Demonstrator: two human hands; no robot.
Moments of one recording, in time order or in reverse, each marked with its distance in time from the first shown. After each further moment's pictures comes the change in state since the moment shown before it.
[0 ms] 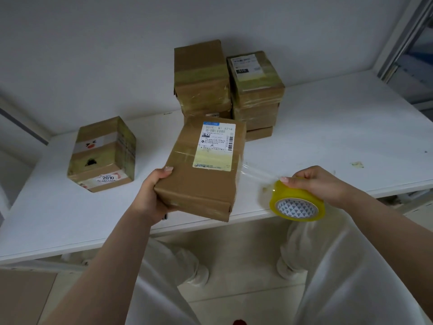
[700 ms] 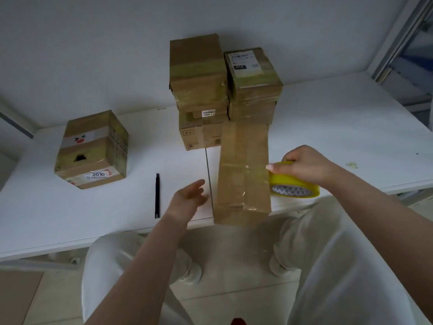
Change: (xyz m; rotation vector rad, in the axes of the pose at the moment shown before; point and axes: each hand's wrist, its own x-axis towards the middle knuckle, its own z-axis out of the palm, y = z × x) left_hand 0.019 -0.059 0.042 0.395 0.107 -0.027; right_hand 0.015 -0.046 -0.001 -0.323 0.142 -0.028
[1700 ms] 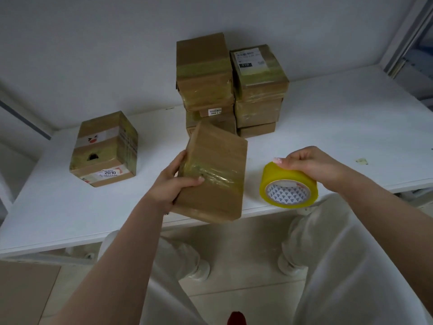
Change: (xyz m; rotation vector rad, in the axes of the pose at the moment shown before) left_hand 0.004 0.039 -0.050 0.029 -0.162 0.145; right_hand -0.009 0.007 0.004 0.343 -0.123 -0.050
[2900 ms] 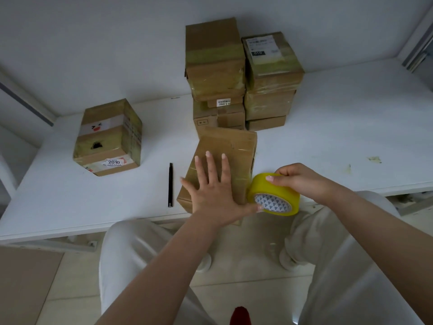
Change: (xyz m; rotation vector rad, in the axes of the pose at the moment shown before) left_hand -0.012 -0.023 0.089 1.427 0.124 0.002; right_hand 0.016 0.025 0.047 0.006 -0.118 0.050
